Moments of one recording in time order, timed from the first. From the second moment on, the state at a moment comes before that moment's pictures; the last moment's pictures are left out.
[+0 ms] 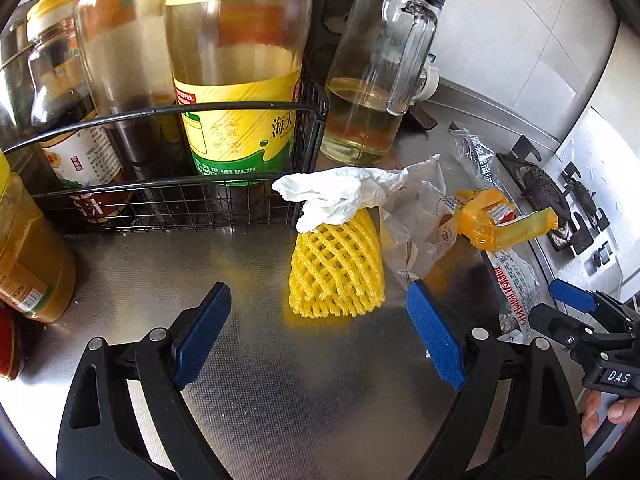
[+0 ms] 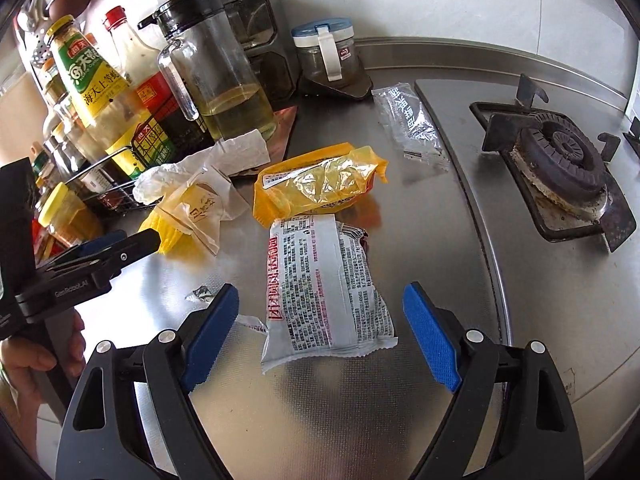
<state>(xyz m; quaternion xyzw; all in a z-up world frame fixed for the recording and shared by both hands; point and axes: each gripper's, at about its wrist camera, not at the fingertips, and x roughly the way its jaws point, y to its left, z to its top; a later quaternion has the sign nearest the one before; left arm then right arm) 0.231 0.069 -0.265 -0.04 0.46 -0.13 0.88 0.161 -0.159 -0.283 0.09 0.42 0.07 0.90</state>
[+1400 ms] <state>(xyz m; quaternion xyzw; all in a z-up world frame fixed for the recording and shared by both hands) -0.023 0.006 -0.208 -0.02 0.42 -0.17 0.89 -0.043 -0.186 -0.261 0.06 0.41 0.12 0.90</state>
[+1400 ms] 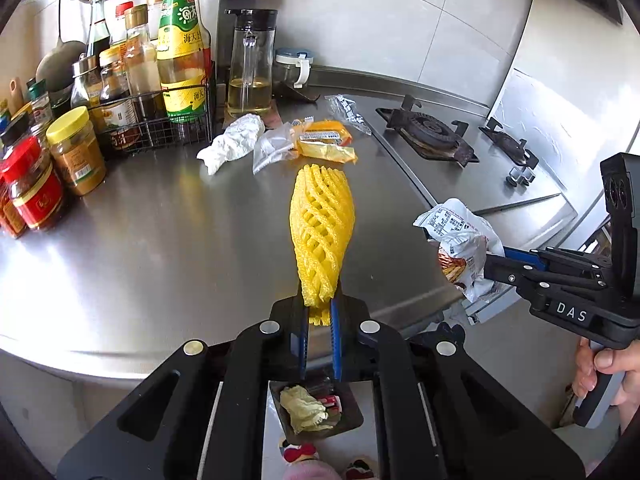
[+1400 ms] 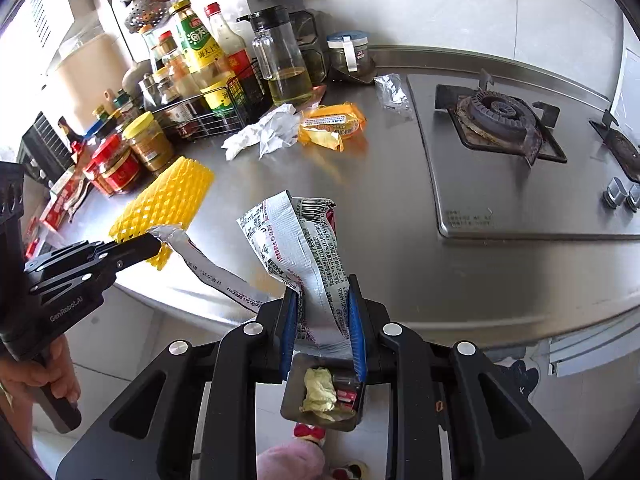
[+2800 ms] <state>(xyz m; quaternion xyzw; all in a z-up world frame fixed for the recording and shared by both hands) -0.070 0.000 -0.604 -0.08 0.66 -0.12 0.74 -0.018 -0.150 -0.653 0.13 0.62 0.07 0.77</state>
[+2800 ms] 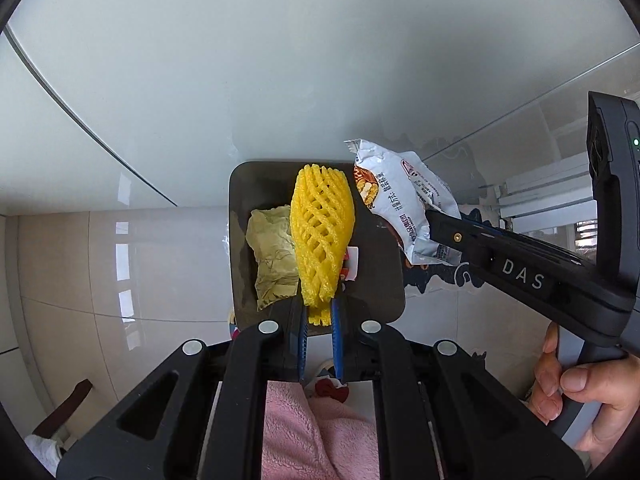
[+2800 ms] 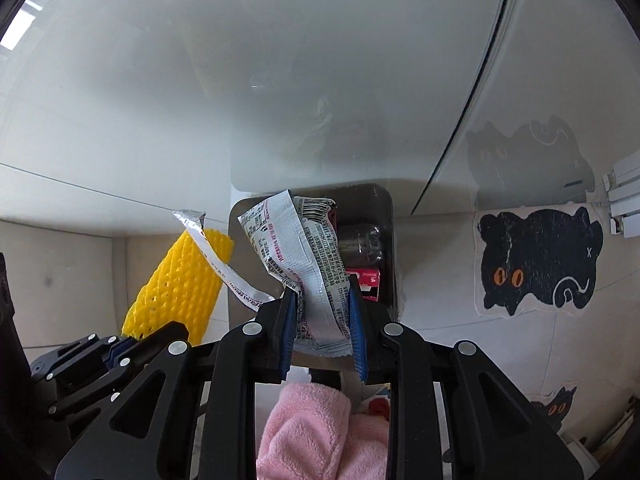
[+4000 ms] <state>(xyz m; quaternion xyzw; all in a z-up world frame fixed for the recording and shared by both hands) -0.086 0.005 -0.325 -0.04 0.56 -0.12 0.82 -0.075 -0.230 -0.356 0.22 0.46 0.12 0.85</state>
